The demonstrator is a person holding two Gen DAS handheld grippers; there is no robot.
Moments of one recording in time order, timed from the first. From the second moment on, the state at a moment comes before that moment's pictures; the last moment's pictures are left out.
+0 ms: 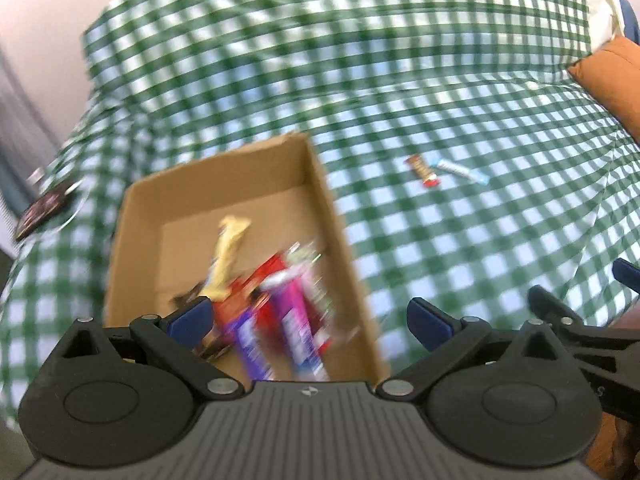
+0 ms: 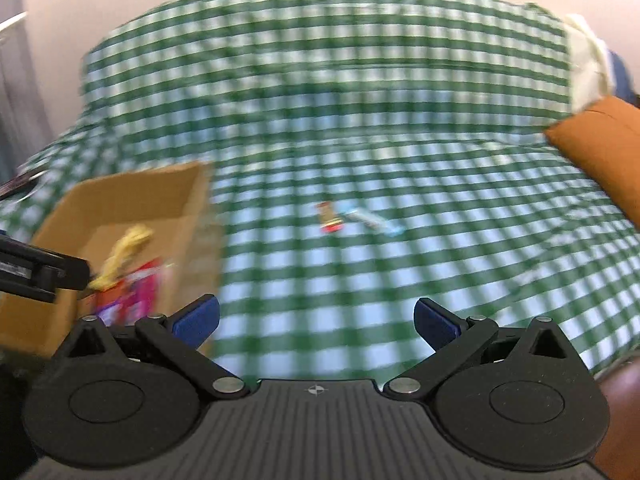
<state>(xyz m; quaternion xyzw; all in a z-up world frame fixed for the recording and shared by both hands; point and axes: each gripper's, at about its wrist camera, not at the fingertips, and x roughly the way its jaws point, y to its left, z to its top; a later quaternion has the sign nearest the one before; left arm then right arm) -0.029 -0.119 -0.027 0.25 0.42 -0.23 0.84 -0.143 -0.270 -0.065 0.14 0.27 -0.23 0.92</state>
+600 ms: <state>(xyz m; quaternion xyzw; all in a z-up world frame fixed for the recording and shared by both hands) 0.162 -0.393 -0.224 0.26 0.52 -0.23 0.78 0.029 -0.495 -0.199 0.07 0.30 -0.20 0.93</state>
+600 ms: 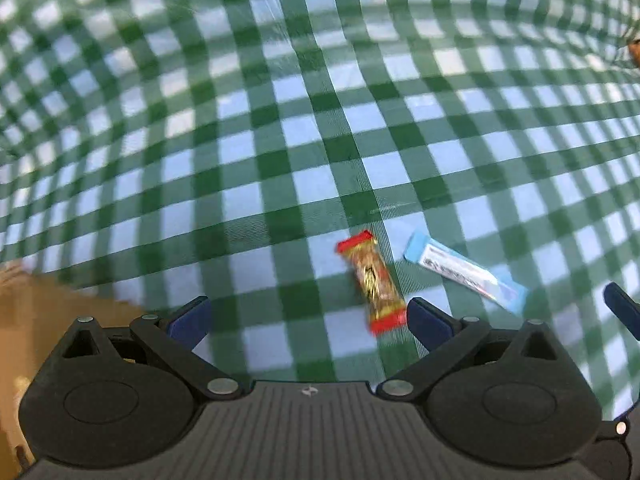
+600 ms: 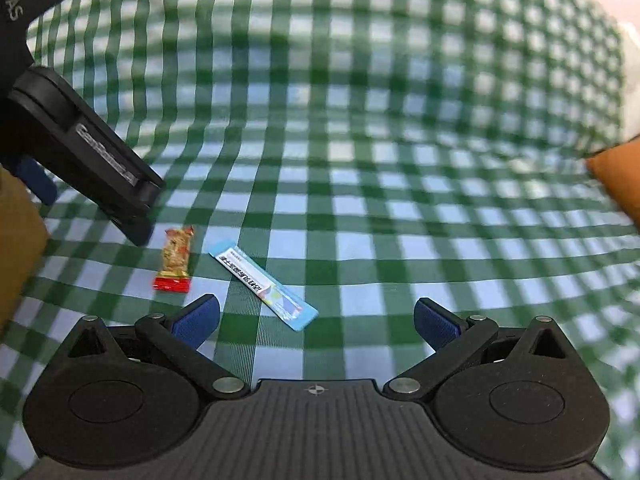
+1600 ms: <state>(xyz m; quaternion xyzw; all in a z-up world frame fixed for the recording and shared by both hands) 0.186 -0.369 -0.223 0.17 0.57 -0.24 0.76 0.078 -0.468 -0.214 0.06 0.32 -0.17 0.93</state>
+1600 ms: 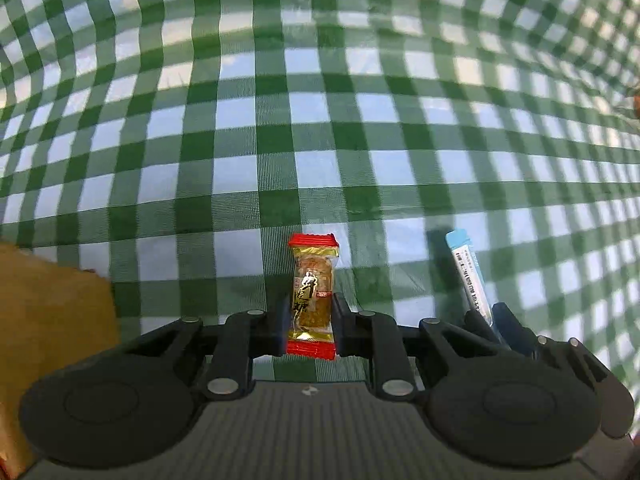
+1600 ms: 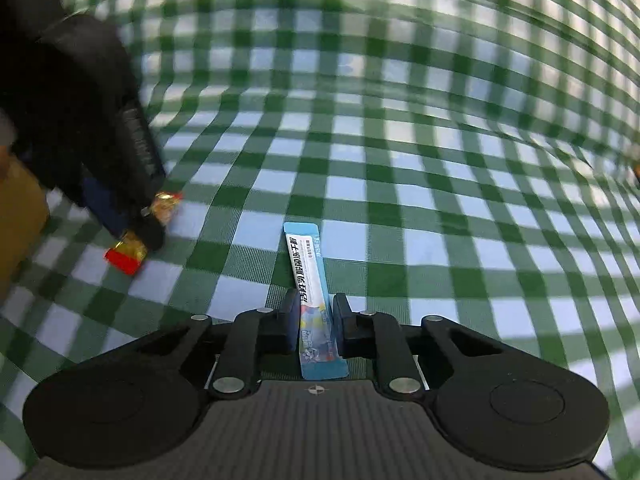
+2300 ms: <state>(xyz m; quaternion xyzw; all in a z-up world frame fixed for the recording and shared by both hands) 0.008 -0.129 -0.022 0.15 0.42 -0.31 0.84 -0.113 -0.311 -0.034 0.13 0.20 -0.15 0.96</state>
